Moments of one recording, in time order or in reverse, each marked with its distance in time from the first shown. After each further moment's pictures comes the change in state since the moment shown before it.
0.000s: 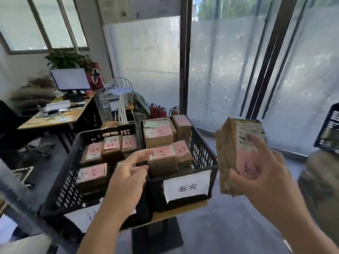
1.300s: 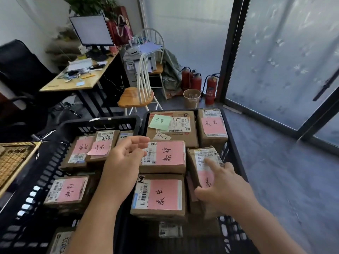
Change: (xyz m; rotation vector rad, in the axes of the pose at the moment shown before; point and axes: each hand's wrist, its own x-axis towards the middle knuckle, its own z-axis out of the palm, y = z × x) left_hand 0.317 -0.044 0.084 0.034 0.290 -0.284; right_hand 0.311 0.070 0.275 -0.383 -0.843 -0.064
